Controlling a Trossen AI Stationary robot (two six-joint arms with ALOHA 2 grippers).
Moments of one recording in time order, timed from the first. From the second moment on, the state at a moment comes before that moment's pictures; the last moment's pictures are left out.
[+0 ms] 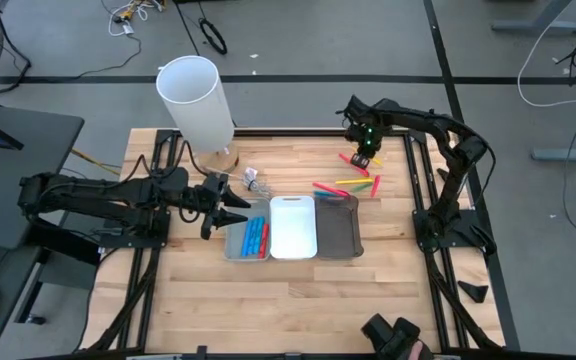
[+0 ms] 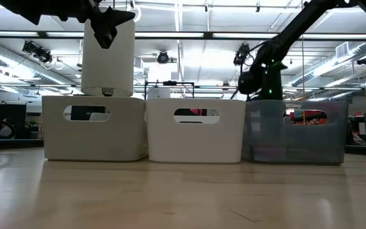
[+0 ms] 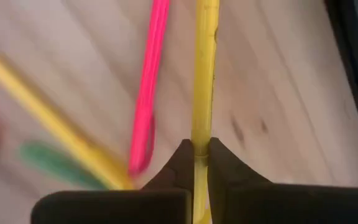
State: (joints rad) left arm 0.04 0.88 0.55 0.21 0.20 -0.34; right arm -0.87 1.83 1.25 -1.00 0.02 -0.31
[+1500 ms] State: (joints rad) left arm 0.04 0.88 0.55 0.21 0.20 -0.34; right arm -0.78 1.80 1.54 -1.18 0.04 -0.86
